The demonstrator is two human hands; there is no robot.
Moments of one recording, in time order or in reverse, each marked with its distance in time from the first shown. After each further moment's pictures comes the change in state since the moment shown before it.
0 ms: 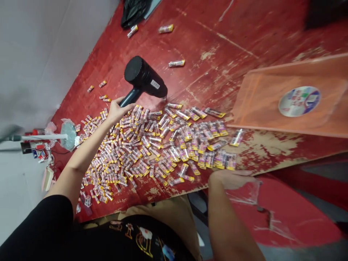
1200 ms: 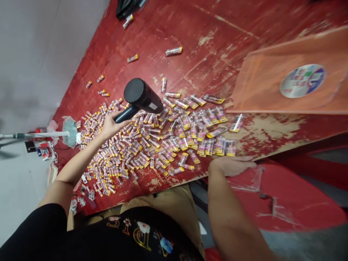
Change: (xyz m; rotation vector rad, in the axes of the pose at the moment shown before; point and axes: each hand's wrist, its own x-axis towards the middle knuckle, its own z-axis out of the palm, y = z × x) left_hand -0.090 0.006 -0.004 0.158 -0.056 -0.007; right_hand 0.020 0.013 0.025 0.180 0.148 0.005
